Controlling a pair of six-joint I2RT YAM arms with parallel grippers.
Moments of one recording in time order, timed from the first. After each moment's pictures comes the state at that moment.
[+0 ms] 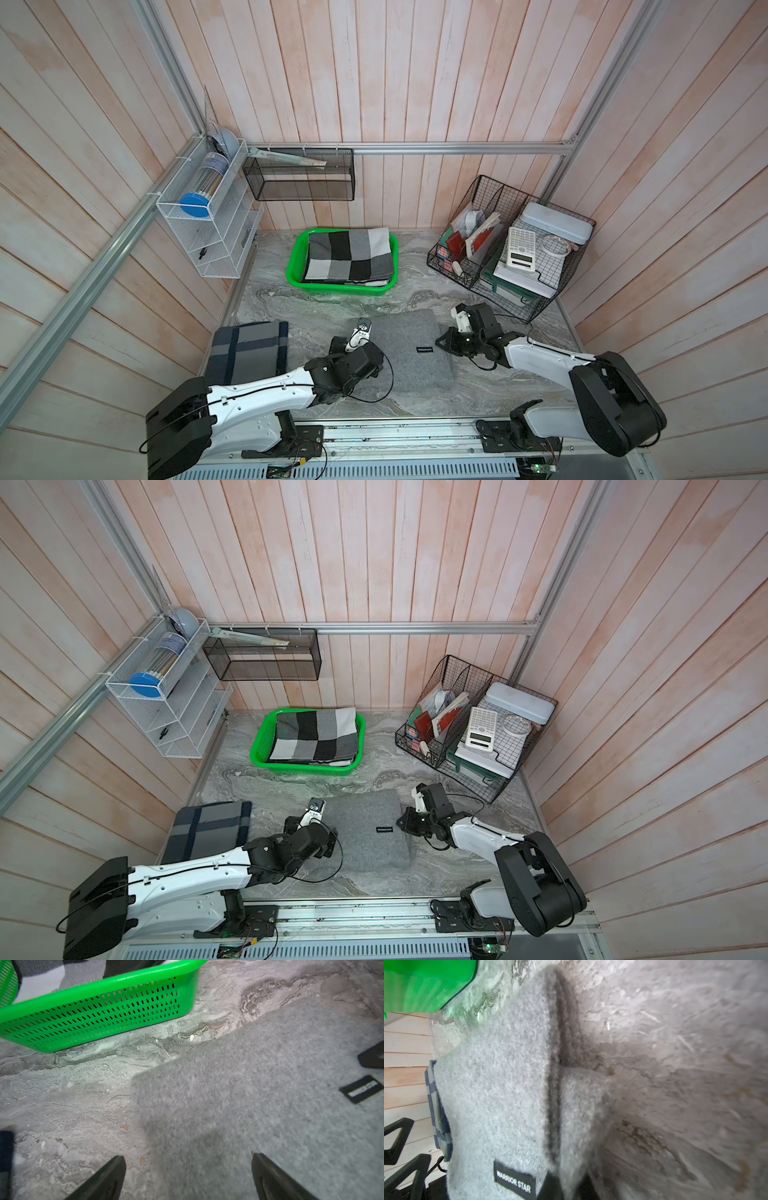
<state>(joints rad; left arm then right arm) -1.06 1.13 0.50 -0.27 -0.57 -0.51 0.41 1.32 0.45 -0.07 -0.42 0.68</state>
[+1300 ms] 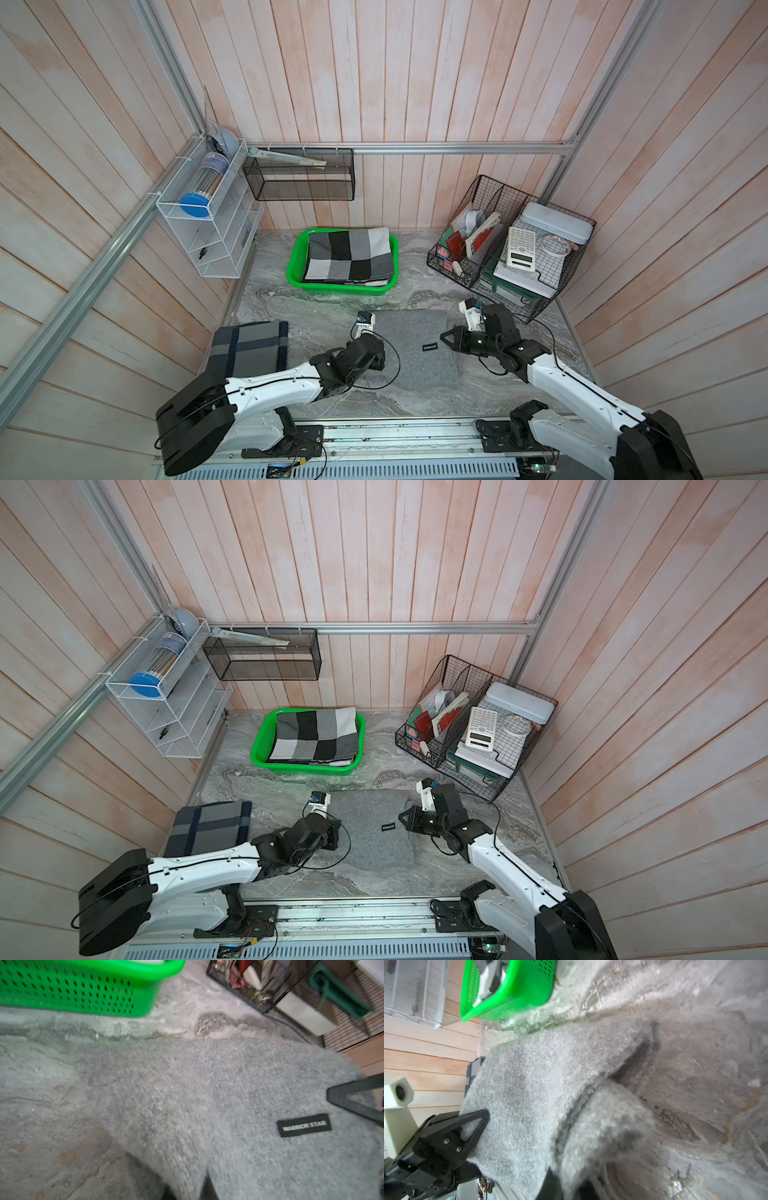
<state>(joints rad) -1.00 1.18 0.55 -0.04 -0.33 -0.66 0.44 0.97 0.51 -0.25 -0.42 0.67</state>
